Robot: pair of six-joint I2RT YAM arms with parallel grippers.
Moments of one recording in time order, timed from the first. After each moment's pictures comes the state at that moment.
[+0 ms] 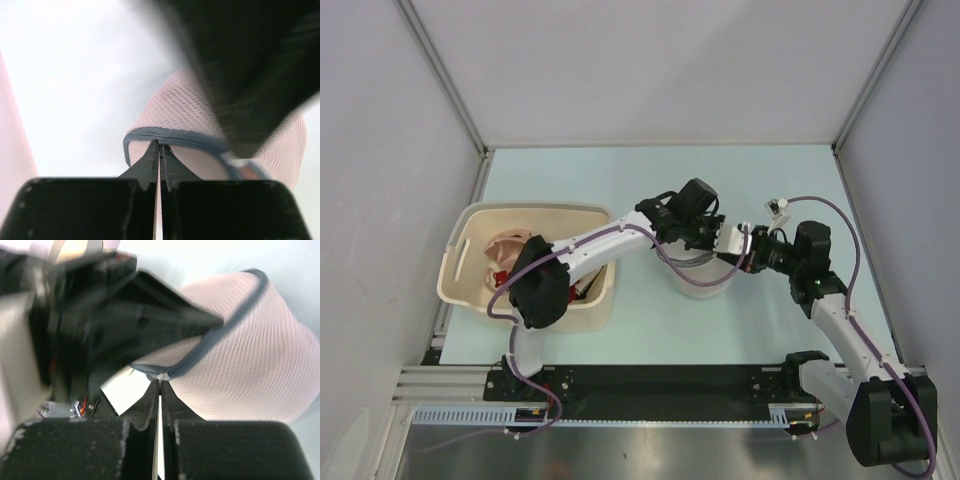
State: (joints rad) left arm -0.93 1.98 1.72 -0.55 0.30 0.99; right arm 0.11 0.96 0.53 0.08 -0.81 0.53
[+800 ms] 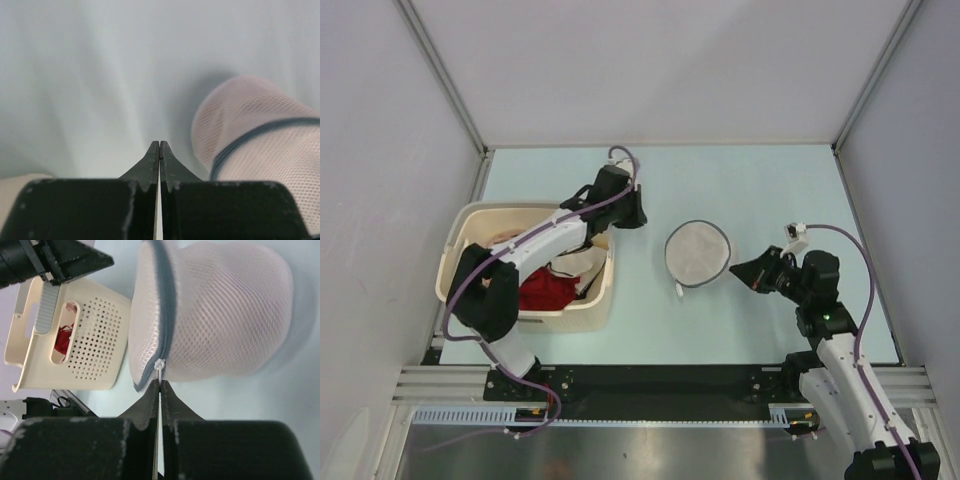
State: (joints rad) left arm -0.59 1.70 1.30 -0.29 0.07 -0.40; right arm 0.12 0.64 0.40 -0.09 -0.57 0.62
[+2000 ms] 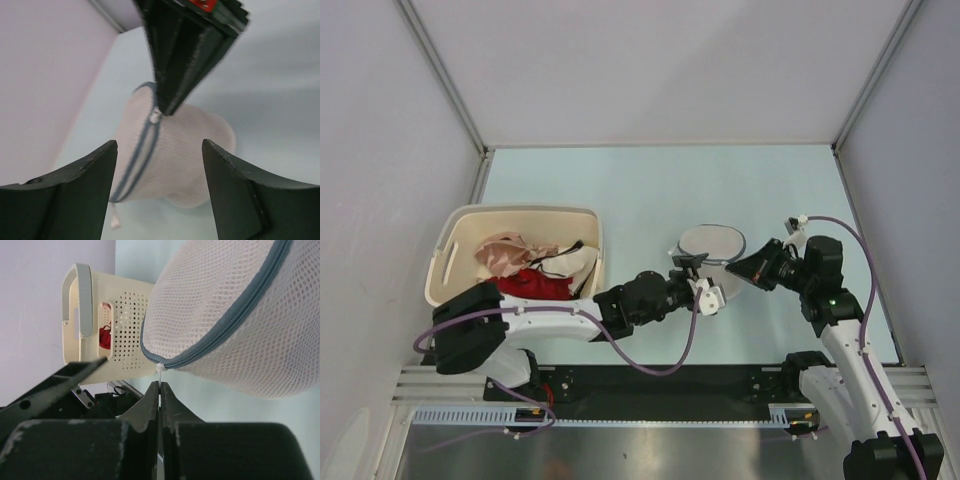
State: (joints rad) left arm -1.24 1.46 0.77 0.56 -0.12 0.56; right arm 0.09 0.71 0.54 -0.27 -0.68 0.83
